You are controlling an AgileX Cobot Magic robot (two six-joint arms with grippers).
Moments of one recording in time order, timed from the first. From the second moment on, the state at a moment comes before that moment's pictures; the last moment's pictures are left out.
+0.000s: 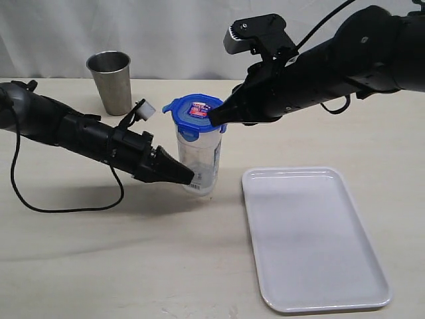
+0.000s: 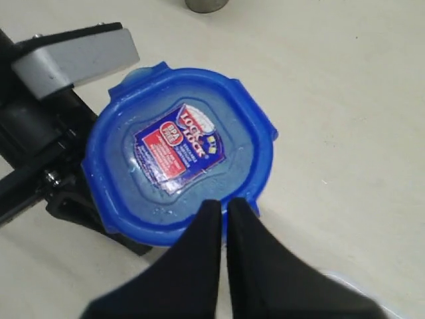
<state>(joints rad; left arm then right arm) -0.06 2.28 -1.28 -1.36 1.21 1.78 0.46 1.68 -1.19 0.53 0.44 -0.54</state>
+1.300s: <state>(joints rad) -0.16 1.57 -0.70 -1.72 0.72 1.98 0.30 1.68 -1.19 0.62 0.44 -0.64</state>
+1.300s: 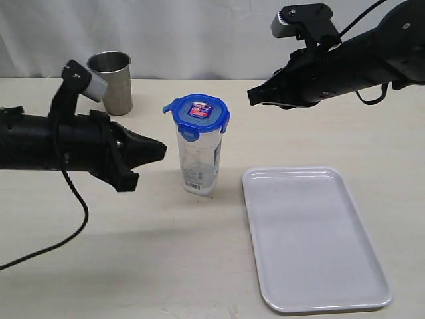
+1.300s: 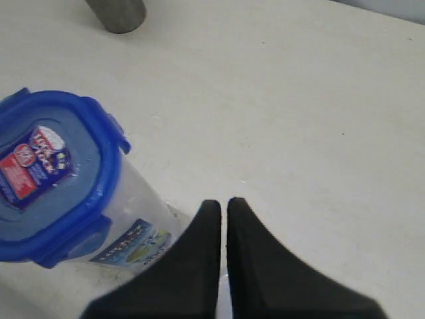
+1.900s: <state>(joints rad) -0.27 1.69 -0.81 -1.73 0.58 2.08 0.30 1.78 -1.19 0.97 0.49 -1.01</state>
